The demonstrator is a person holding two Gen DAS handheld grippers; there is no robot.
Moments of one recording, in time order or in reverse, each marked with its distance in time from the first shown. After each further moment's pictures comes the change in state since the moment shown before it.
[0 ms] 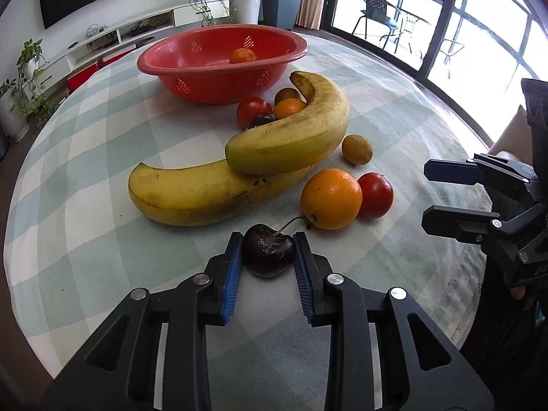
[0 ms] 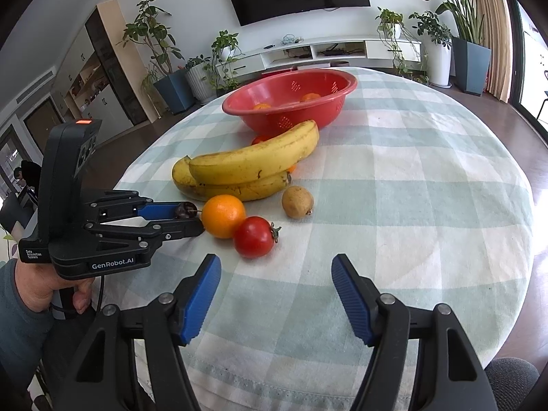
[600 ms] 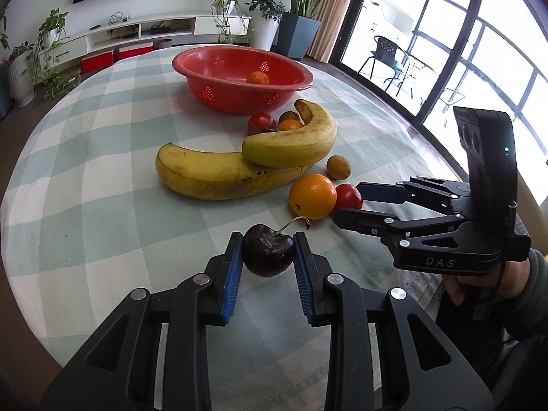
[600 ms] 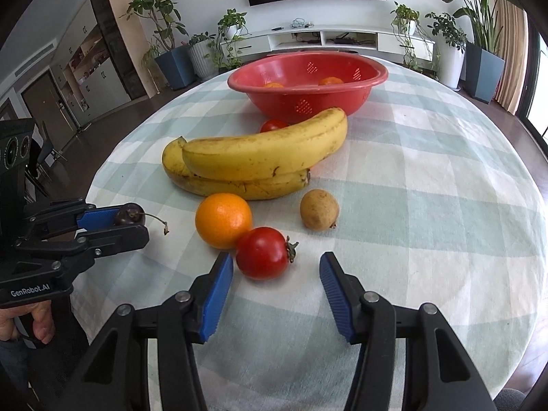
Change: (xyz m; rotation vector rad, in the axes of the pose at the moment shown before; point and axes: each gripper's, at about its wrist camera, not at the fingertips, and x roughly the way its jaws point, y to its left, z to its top) left arm -0.045 0.006 -0.033 -0.162 -0.118 -0.072; right arm 0.038 0.016 0.016 -0.083 0.082 -0.040
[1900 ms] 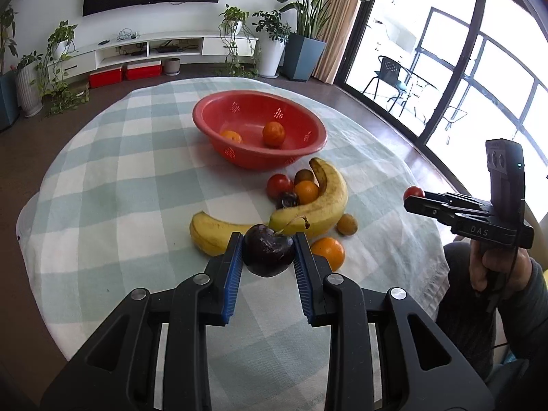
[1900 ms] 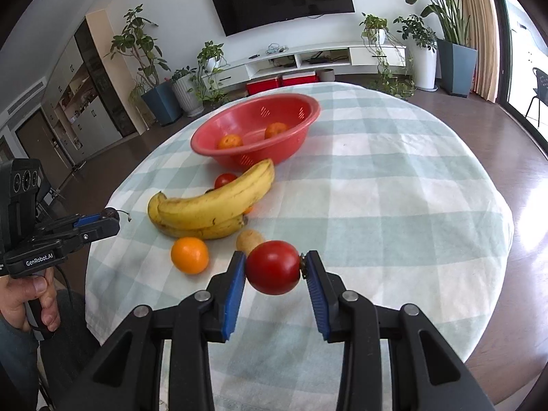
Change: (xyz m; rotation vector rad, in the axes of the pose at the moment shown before) left arm -0.034 0.017 0.055 -0.005 -0.092 0.030; right arm -0.063 -0.060 0.012 0.124 -0.121 -0.007
